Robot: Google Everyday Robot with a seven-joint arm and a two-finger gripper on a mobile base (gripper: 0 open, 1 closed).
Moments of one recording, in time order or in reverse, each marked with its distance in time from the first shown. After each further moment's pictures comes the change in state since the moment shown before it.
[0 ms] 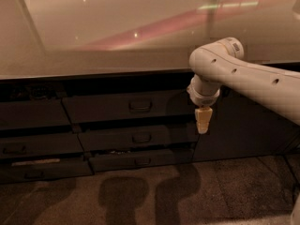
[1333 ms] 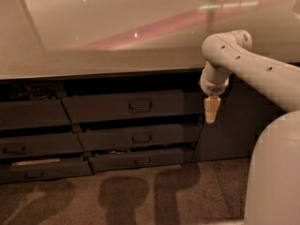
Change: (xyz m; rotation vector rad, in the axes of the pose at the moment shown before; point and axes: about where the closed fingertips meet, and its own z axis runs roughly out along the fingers) arm 0.054 -0.042 0.026 -0.062 0.000 0.107
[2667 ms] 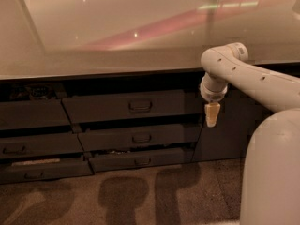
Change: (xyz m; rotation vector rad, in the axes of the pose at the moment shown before) arm 0.014 -0.006 0.042 0.034 0.024 -0.050
